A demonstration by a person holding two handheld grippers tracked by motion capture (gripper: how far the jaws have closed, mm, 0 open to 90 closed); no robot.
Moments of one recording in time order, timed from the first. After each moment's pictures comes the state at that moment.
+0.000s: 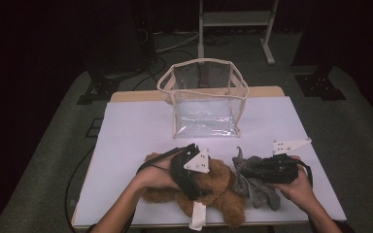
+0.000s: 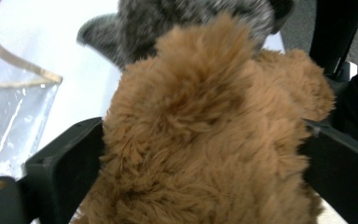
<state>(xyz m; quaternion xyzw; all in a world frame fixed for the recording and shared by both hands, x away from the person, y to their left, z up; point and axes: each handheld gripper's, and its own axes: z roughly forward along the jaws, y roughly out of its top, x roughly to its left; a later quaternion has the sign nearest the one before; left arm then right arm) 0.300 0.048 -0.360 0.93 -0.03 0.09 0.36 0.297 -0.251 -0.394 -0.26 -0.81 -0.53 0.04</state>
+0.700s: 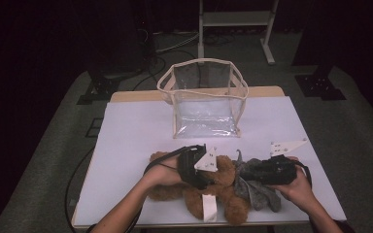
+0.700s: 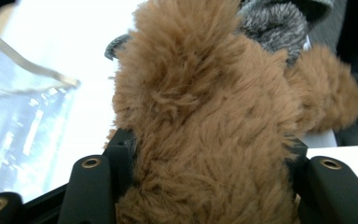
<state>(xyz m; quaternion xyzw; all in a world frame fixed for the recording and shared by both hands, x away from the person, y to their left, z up) 0.303 0.026 -0.351 0.93 -0.04 0.13 0.35 0.300 -0.253 -0.396 -0.26 -0.82 -0.52 0.04</state>
